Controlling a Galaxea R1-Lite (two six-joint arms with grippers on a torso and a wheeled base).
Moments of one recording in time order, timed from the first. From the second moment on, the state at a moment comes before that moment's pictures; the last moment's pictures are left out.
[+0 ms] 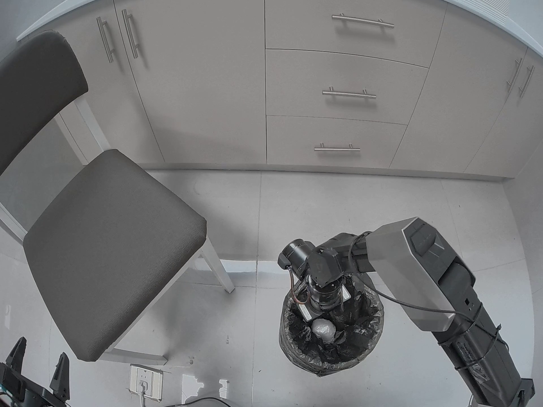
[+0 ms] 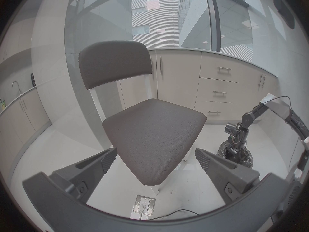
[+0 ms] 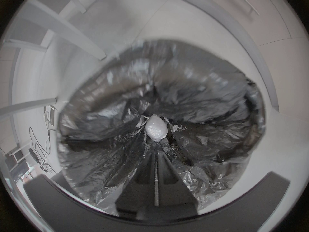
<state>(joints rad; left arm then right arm) 0.09 0.10 -0.02 0.02 0.01 -0.01 0.63 2.73 -2.00 0.64 -0.31 0.19</state>
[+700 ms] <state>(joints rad) 0.09 0.10 -0.02 0.02 0.00 -0.01 0.61 2.92 -2.00 0.57 -0.31 0.10</state>
